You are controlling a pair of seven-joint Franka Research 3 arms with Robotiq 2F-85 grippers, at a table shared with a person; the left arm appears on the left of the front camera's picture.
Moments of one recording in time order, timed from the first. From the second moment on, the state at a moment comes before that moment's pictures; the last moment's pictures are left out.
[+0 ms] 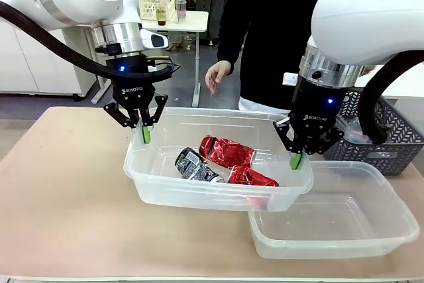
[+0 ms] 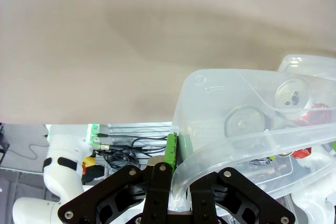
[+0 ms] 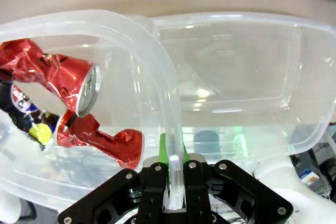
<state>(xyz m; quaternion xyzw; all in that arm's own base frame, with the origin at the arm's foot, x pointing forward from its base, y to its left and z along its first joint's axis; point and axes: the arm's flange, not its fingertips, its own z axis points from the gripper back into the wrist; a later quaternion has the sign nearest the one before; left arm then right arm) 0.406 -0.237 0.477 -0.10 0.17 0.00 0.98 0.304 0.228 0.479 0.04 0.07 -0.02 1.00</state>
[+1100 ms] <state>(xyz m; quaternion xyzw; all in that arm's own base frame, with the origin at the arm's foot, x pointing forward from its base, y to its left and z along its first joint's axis) 0.505 -0.218 0.507 -0.13 0.14 -0.01 0.98 0.433 0.246 0.504 0.01 0.10 0.03 0.99</state>
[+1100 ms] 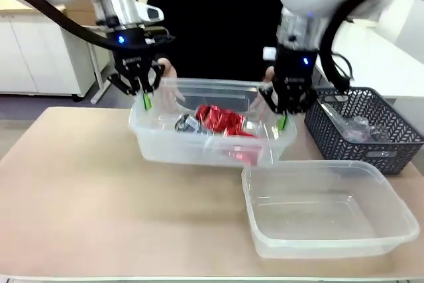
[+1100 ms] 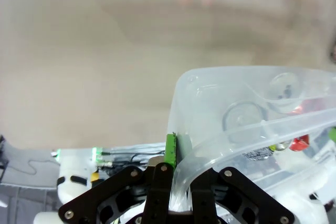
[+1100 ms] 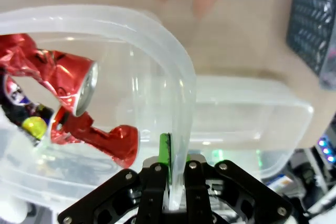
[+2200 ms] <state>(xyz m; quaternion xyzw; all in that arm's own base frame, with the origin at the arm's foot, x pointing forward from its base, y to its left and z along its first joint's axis) 0.544 -0.213 0.496 -0.13 0.15 0.00 0.98 0.492 0.249 0.491 0.01 0.12 0.03 0.99</state>
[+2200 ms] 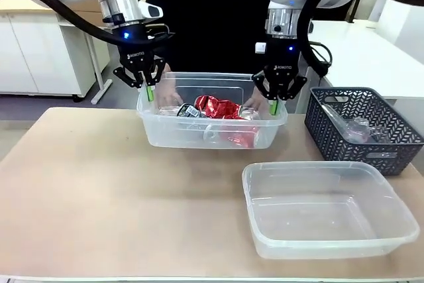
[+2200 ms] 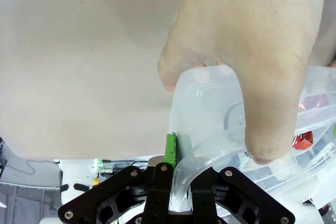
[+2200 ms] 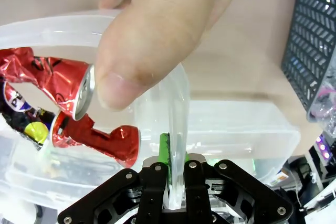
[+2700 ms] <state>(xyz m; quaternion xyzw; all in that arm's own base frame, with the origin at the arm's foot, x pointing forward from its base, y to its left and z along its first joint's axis) 0.544 -0.213 0.496 -0.13 0.15 0.00 0.98 0.492 0.249 0.491 0.01 0.12 0.03 0.99</state>
